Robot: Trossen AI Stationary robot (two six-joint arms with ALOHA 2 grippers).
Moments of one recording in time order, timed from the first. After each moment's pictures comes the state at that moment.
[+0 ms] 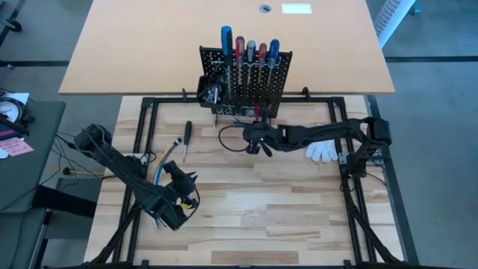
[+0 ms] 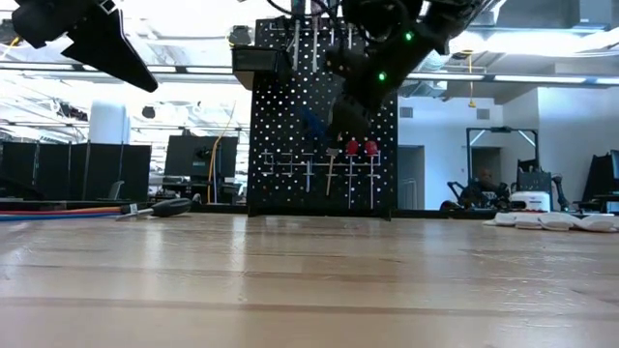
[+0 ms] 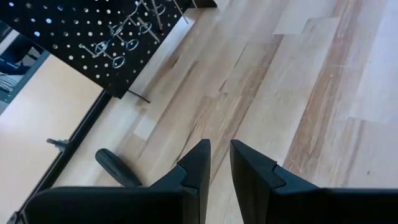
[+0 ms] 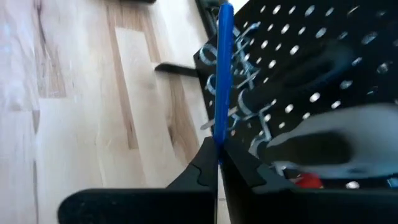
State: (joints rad) left arm -0.71 1.50 1.03 -1.08 -1.01 -1.04; right arm -0.12 1.71 1.11 -0.05 0.60 -0.34
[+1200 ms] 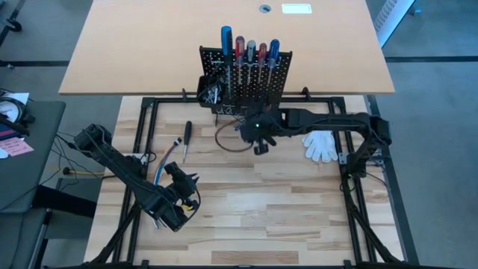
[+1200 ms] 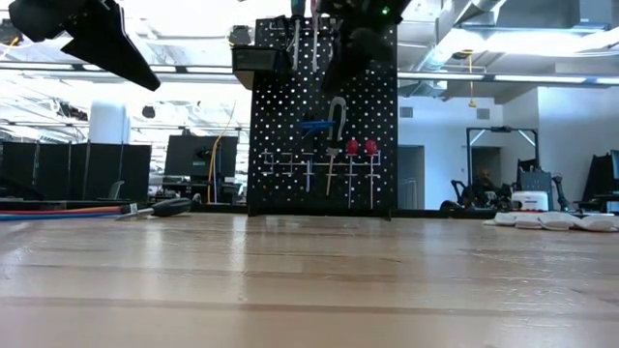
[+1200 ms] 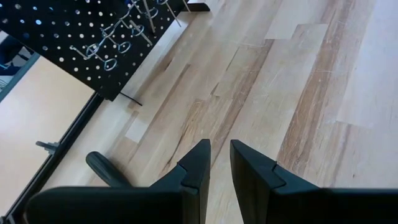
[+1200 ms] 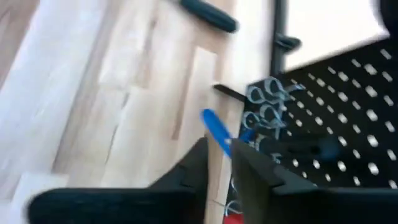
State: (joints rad) left arm -0.71 1.50 1.03 -1.04 -1.01 -1.01; right arm -0.14 1.71 1.53 -0.65 0.27 -0.57
